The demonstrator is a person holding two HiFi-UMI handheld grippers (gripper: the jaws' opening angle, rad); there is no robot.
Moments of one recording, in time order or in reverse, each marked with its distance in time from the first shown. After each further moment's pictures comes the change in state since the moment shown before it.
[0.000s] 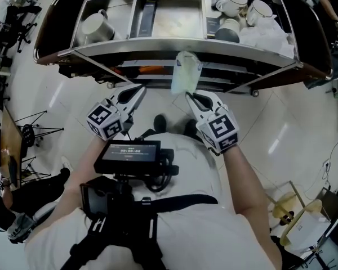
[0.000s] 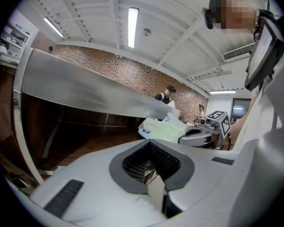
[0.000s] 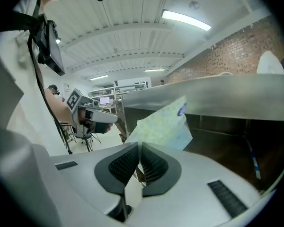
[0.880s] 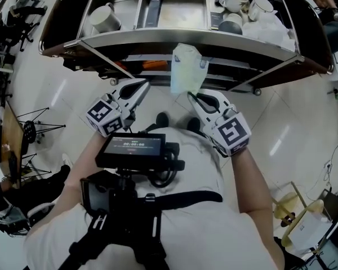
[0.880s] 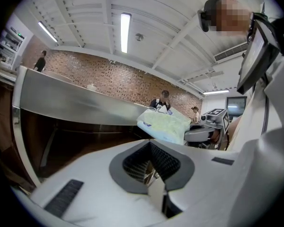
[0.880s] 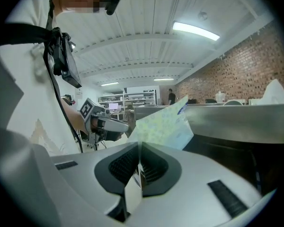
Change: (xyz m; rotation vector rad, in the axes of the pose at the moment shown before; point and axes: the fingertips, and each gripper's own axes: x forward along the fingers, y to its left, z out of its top) left arm -0.014 -0.036 0.022 0.055 -0.036 -0.067; right arm -0.034 0.036 0.040 -0.080 -0.120 0.078
